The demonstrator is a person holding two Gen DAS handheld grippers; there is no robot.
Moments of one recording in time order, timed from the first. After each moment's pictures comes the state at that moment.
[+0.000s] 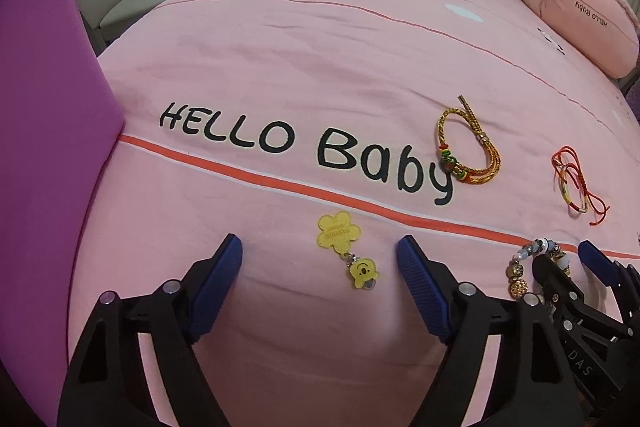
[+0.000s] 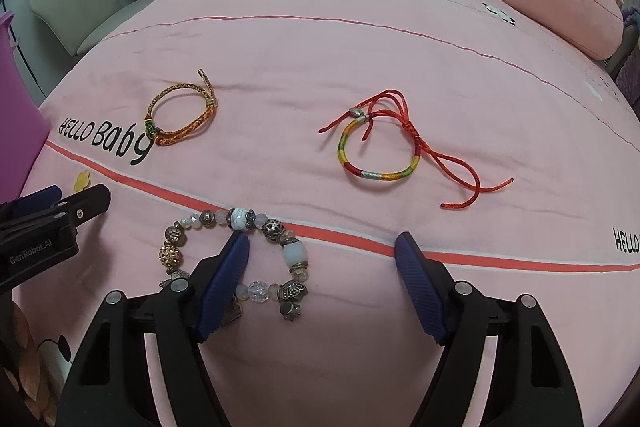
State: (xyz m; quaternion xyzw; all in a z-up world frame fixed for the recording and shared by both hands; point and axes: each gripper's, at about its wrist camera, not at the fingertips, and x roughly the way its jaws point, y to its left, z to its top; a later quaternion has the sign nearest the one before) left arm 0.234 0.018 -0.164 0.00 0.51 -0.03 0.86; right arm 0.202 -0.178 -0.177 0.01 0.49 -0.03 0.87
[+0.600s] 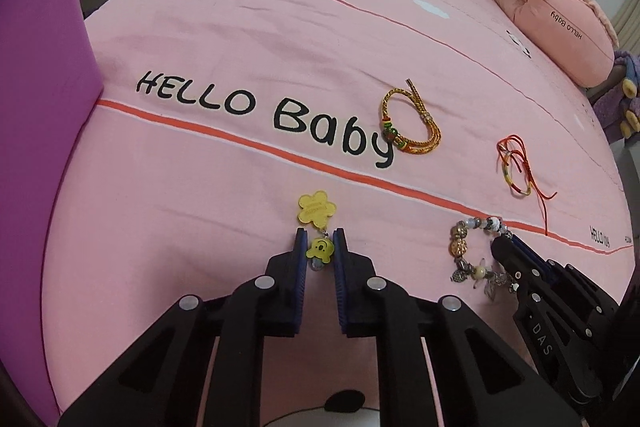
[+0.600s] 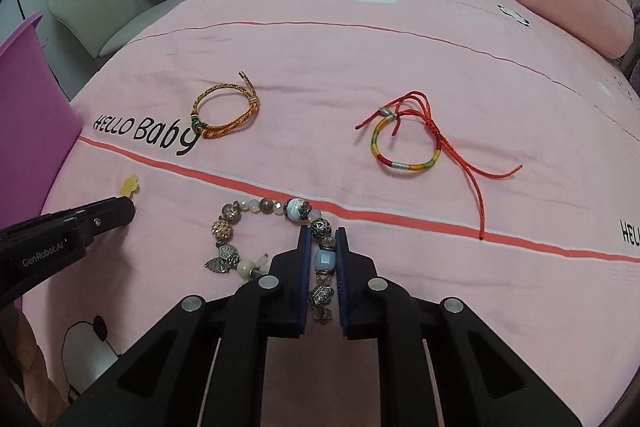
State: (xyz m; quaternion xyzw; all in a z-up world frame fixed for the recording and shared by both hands) left arm 0.212 0.013 -0.152 -0.06 0.54 -0.08 0.84; right arm 0.183 -0.170 -0.163 0.03 0.49 0.01 0.87
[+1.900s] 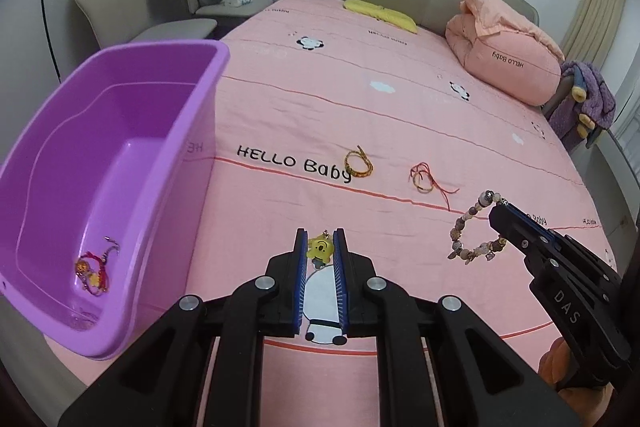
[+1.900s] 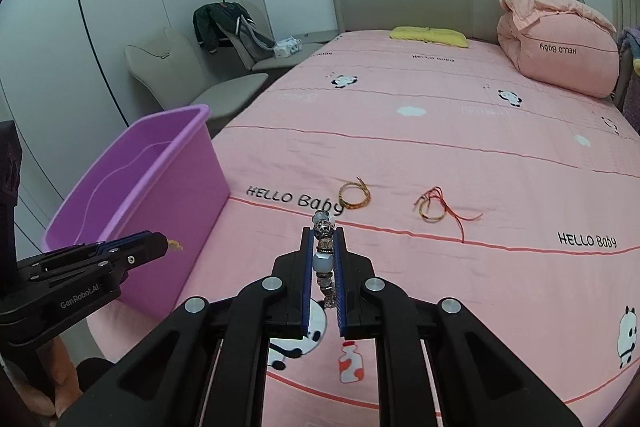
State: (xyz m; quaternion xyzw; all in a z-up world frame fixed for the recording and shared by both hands) left arm 0.060 0.091 0.035 -0.05 0.43 -0.11 0.89; right arm 0.036 -0.097 0.038 0.06 0.37 0.07 0.93
